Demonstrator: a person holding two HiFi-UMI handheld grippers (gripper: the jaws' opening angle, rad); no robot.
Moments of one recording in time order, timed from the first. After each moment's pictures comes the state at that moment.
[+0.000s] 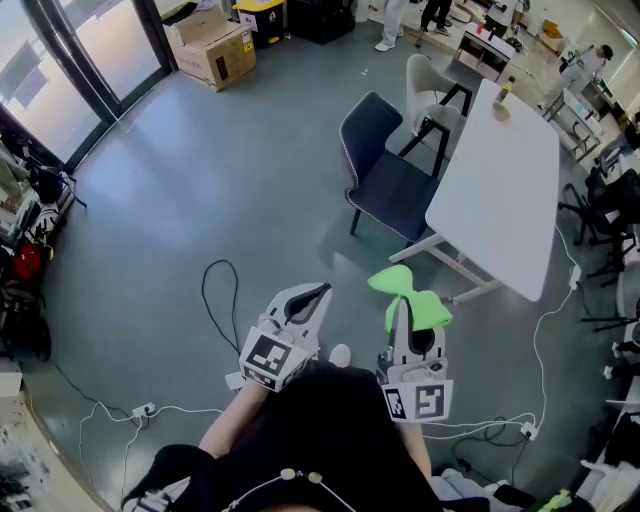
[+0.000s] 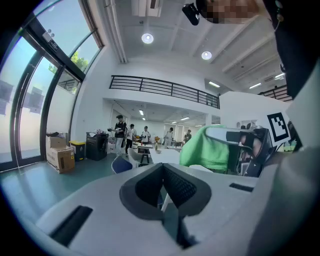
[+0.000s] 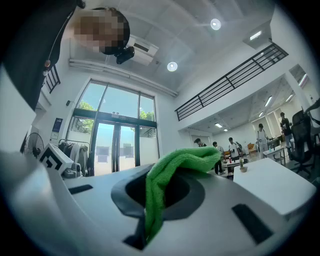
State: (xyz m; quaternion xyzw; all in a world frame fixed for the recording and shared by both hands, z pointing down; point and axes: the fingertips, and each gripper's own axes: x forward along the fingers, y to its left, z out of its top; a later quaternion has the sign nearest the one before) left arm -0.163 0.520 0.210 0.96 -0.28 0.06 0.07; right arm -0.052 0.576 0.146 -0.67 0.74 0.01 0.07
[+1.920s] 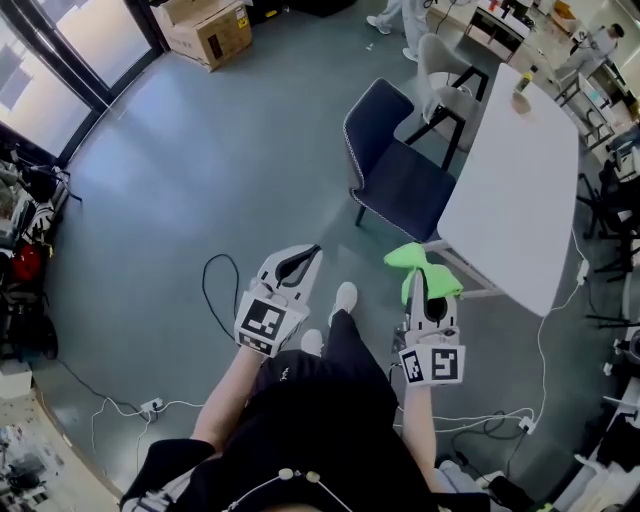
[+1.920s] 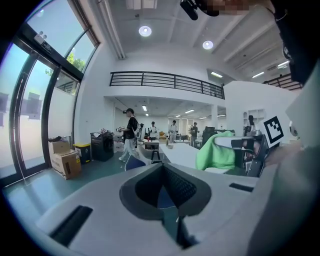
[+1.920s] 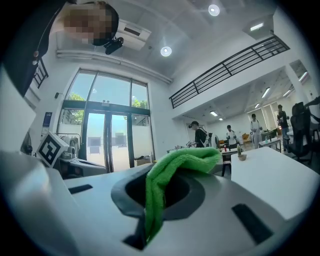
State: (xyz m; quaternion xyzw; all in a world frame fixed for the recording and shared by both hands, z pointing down) left arm -0.151 0.366 0.240 0.95 -0.29 0.11 0.05; right arm 0.014 0.443 0.215 -0.69 0.72 -0.05 0.04
